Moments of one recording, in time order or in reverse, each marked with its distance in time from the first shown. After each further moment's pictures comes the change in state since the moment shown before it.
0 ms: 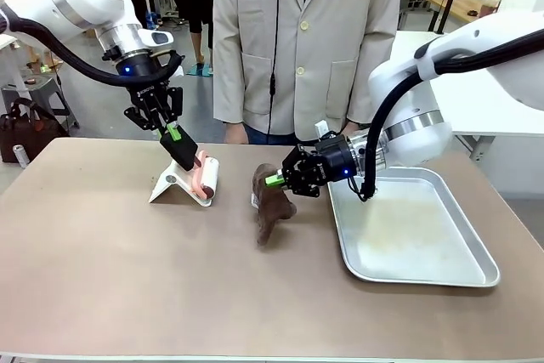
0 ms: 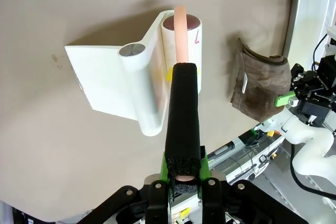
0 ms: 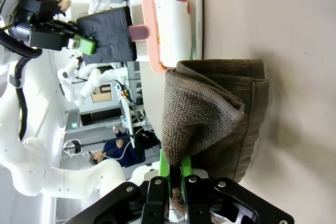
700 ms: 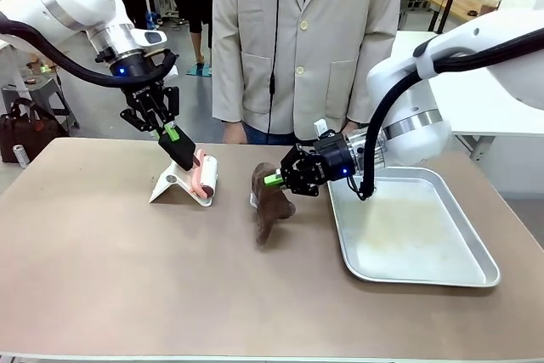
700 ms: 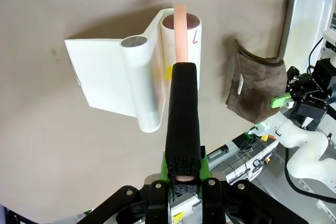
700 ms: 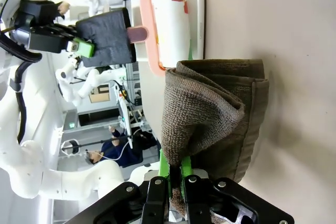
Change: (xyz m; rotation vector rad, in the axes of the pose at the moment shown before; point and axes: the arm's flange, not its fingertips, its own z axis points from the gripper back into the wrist) left arm -0.011 0.005 0.000 -0.031 -0.029 0.022; right arm -0.001 0.004 -0.003 -0.008 -0.003 0.009
